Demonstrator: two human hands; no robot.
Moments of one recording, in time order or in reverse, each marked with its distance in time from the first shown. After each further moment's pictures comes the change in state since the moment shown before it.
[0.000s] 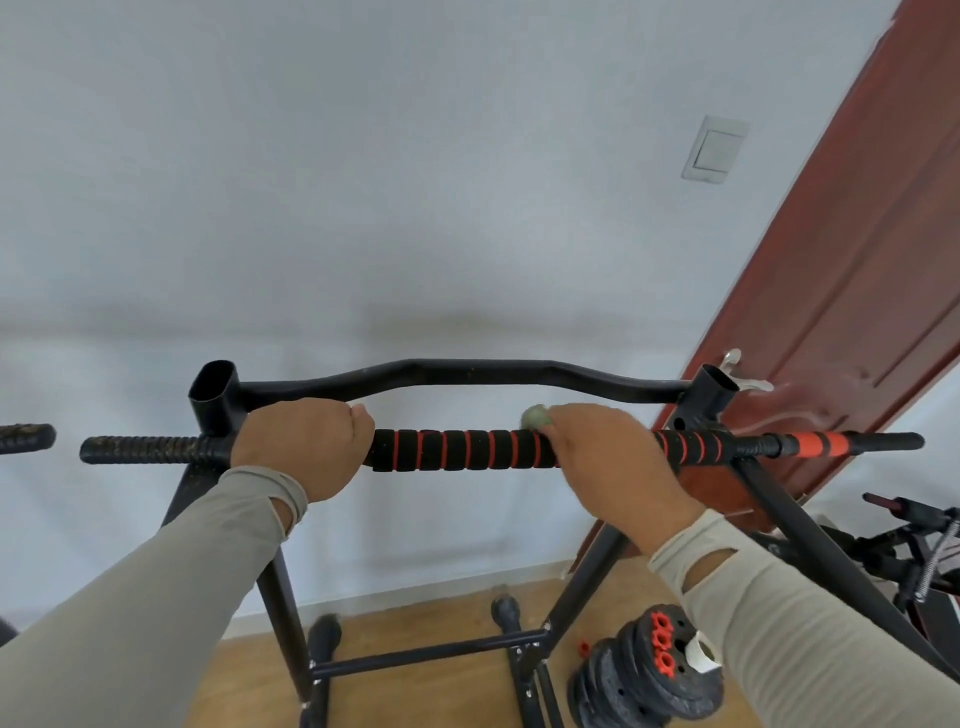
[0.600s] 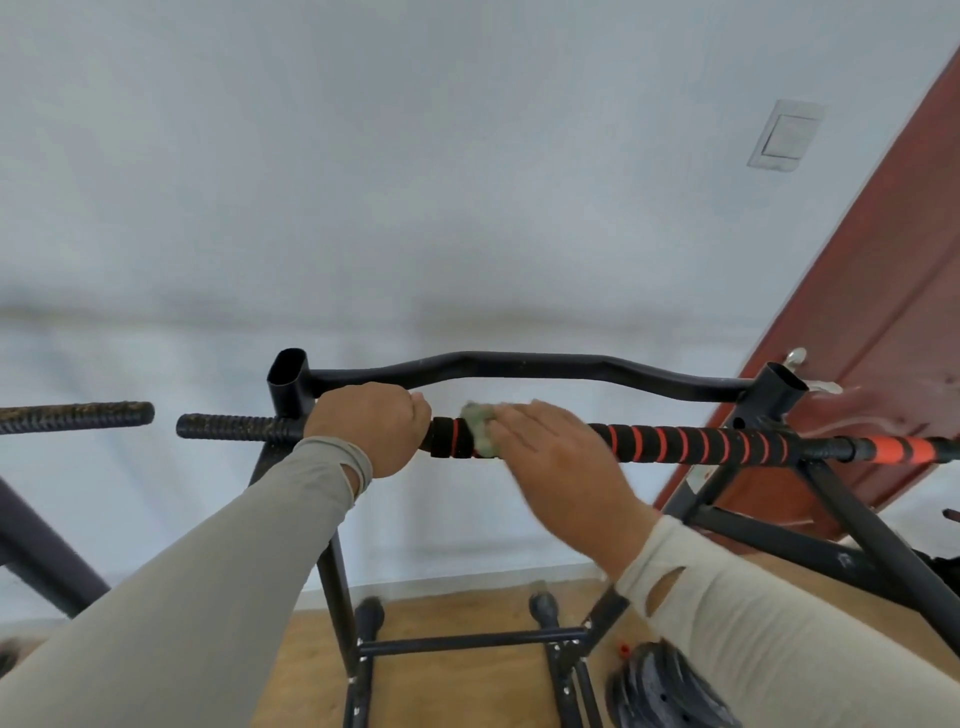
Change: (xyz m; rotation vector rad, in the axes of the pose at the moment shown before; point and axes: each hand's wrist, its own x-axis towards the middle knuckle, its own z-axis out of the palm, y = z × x) left_hand 0.002 -0.006 -0.004 -0.051 -0.065 0.061; right_hand 0.014 -0.067 0.040 0.110 0.361 -0.337
